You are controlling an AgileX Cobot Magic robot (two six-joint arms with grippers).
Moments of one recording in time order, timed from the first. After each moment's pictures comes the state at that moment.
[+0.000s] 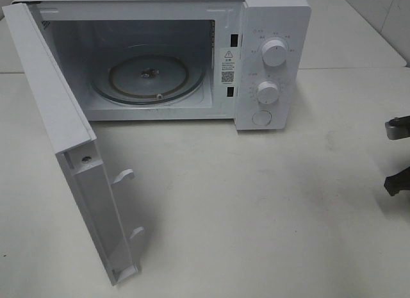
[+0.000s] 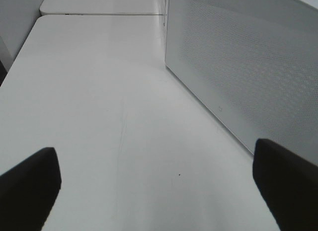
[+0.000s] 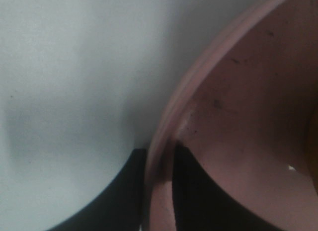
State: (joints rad) left arm 0.00 -0.01 -0.50 -0.07 1.04 0.02; right arm -0.14 1.83 -0.83 -0.29 0.59 0.06
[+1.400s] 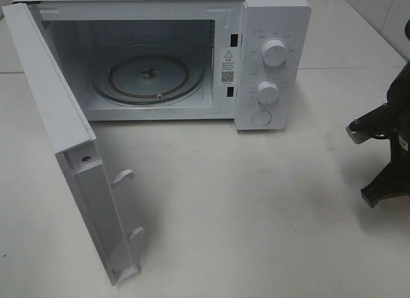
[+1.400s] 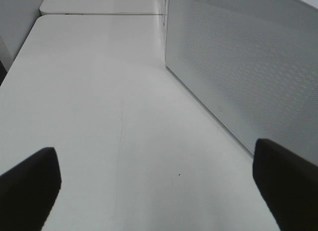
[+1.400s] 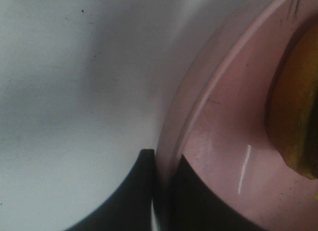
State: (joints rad) left arm 0.00 -0.01 -0.50 -0.07 1.04 0.02; right arm 0.24 1.71 -0.76 -0.64 0.78 0.47
